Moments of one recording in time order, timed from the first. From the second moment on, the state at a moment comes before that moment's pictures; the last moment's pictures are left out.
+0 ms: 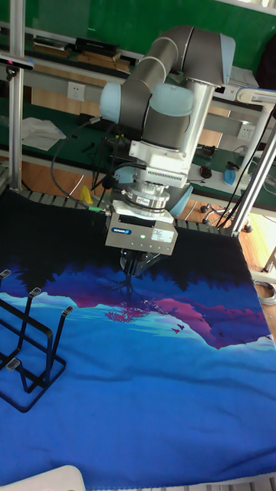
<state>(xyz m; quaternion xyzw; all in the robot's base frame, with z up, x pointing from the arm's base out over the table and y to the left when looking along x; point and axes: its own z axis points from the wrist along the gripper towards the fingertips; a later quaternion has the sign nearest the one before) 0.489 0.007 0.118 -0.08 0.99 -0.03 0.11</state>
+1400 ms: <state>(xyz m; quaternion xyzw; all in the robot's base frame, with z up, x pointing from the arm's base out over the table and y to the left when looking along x) 0.365 0.049 0.102 -0.08 0.99 0.04 -0.05</state>
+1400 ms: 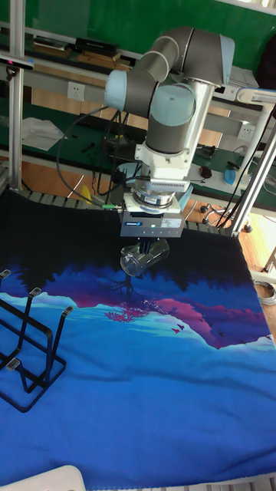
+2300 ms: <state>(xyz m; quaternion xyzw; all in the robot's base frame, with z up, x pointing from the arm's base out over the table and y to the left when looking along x) 0.308 0.096 0.081 -0.05 0.98 0.10 -0.15</state>
